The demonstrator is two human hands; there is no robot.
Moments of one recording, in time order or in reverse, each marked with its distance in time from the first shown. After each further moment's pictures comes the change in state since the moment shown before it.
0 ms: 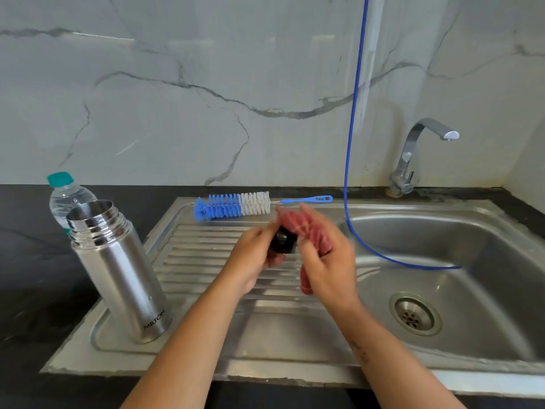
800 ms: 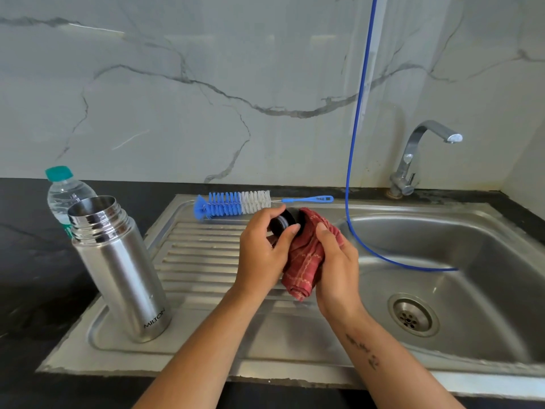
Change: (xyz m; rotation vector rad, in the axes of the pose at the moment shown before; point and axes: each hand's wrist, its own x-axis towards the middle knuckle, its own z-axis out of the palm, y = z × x) left_hand 0.000 -0.017 0.010 0.364 0.276 0.727; right_hand -0.001 -0.009 0.013 0.452 0.207 0.483
